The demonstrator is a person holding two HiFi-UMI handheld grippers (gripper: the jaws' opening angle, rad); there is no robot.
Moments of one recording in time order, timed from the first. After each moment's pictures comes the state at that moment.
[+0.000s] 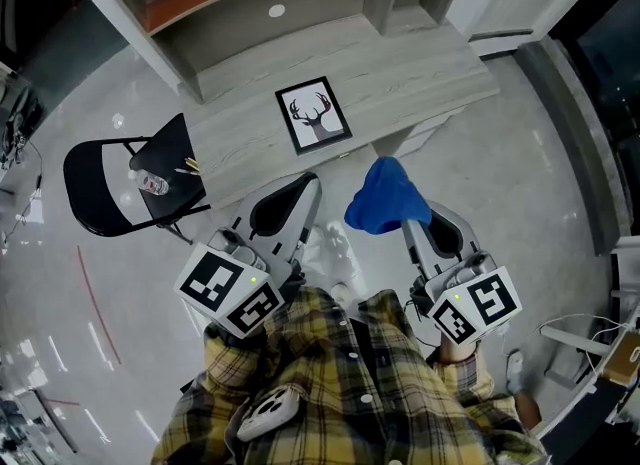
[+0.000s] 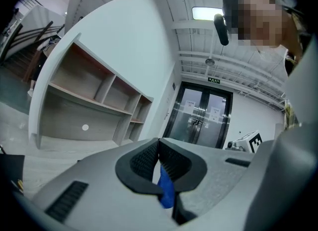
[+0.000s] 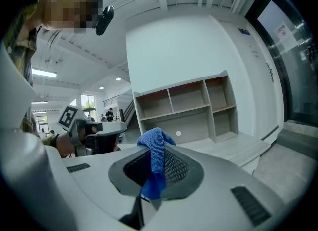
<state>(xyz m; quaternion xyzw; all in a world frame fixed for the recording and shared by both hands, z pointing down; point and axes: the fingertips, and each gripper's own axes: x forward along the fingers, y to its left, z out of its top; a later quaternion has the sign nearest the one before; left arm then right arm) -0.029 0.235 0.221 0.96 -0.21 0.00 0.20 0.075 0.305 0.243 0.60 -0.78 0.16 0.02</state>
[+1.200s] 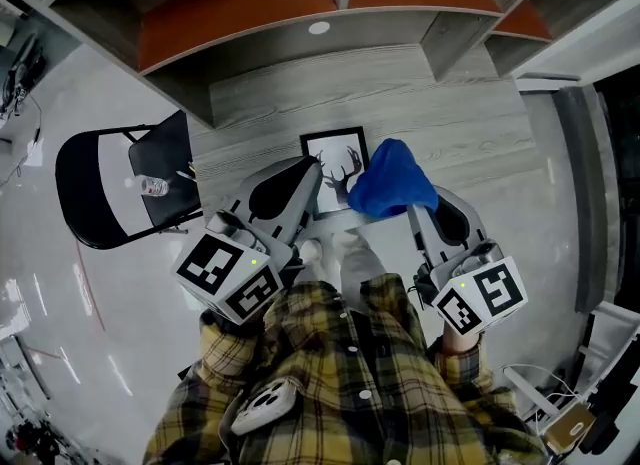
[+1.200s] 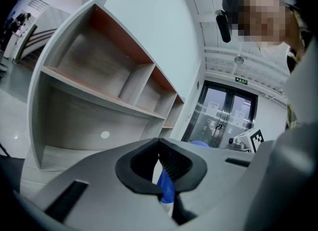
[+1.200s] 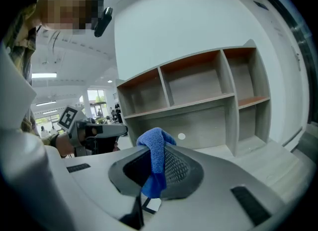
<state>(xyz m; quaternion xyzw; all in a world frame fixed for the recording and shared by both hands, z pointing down) -0.003 -0.007 0.261 0.92 -0.30 0.02 0.24 0.114 0.044 0.271 0.53 -0.82 0.19 0.06</state>
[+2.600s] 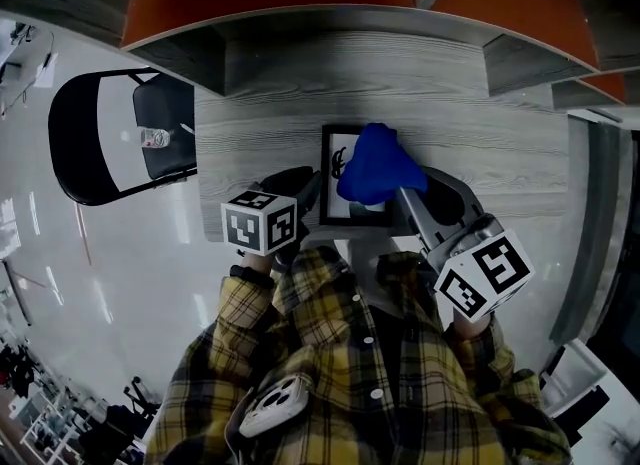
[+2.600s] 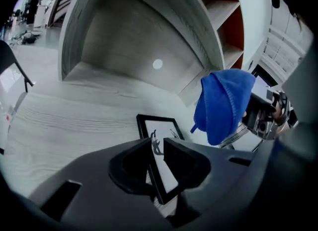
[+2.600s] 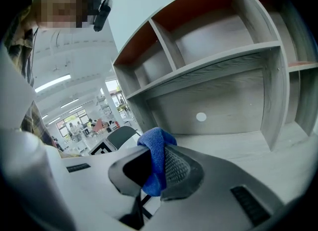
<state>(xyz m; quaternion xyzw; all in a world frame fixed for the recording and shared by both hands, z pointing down) -0.031 -0.031 0.522 0.78 -0.36 0.21 0.46 0.077 -0.051 0.348 0.38 -0.88 0.27 0.12</state>
